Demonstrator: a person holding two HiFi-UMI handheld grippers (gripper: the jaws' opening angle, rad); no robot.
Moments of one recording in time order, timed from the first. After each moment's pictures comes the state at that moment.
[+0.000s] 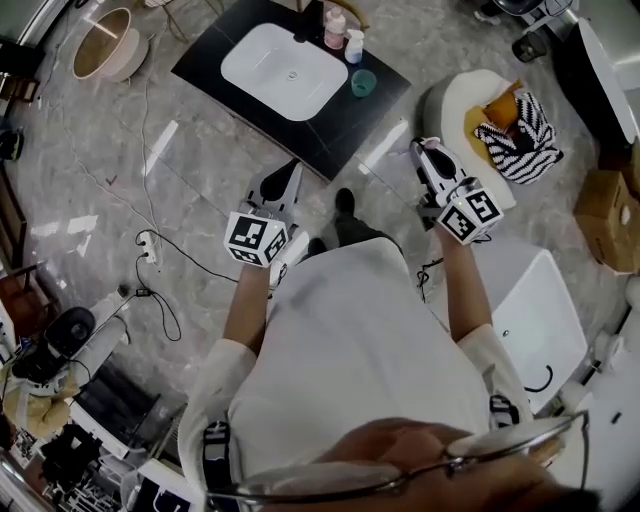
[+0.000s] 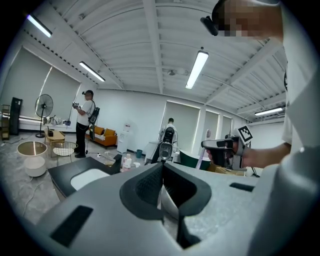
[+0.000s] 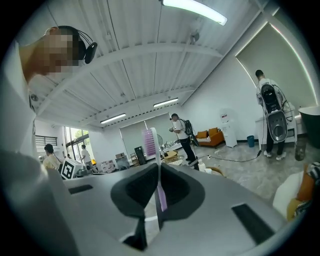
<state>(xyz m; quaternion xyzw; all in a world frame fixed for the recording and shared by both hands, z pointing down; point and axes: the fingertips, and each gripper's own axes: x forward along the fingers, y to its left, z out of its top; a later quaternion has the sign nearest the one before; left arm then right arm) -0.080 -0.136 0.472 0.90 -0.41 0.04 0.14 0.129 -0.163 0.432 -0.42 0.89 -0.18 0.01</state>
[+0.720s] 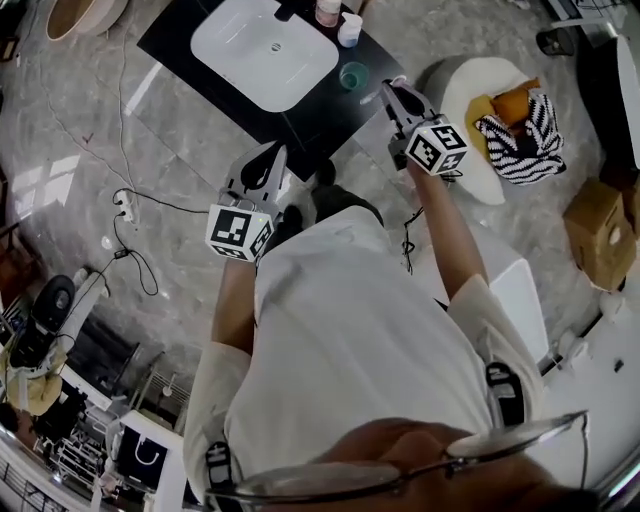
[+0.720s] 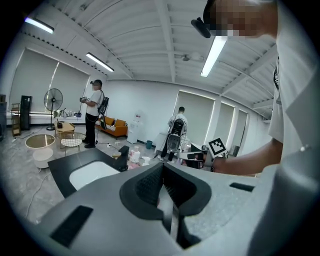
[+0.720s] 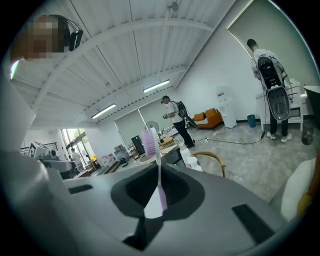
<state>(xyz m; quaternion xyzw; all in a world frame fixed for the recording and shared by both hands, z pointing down) -0.039 -0.245 0.511 0.86 -0.46 0.08 0.19 0.144 -0.376 0.574 -0.39 0.88 -0.26 -0.04</state>
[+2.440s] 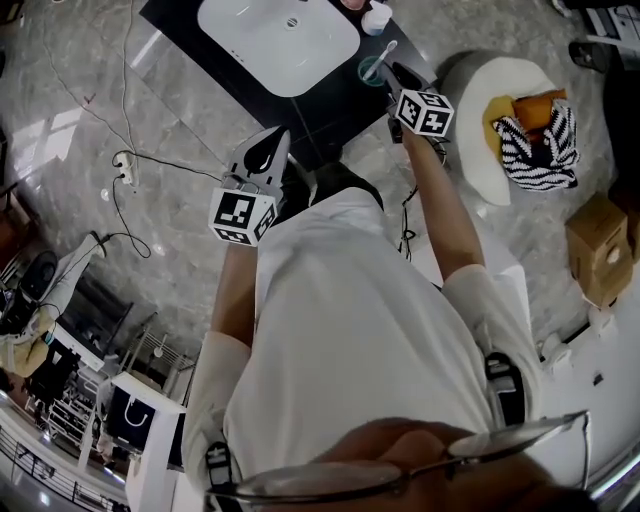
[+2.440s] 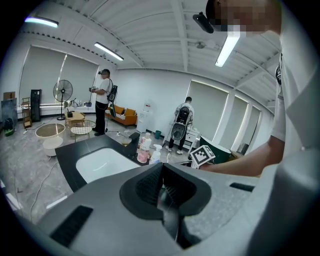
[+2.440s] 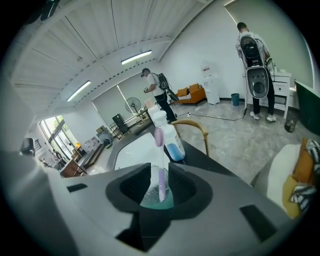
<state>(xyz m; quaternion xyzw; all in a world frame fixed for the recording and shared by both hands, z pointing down) -0.054 -0.271 0.567 0.83 -0.49 0.12 0.24 0.138 -0.432 0.749 -0.44 0.81 -0.34 -0.18</state>
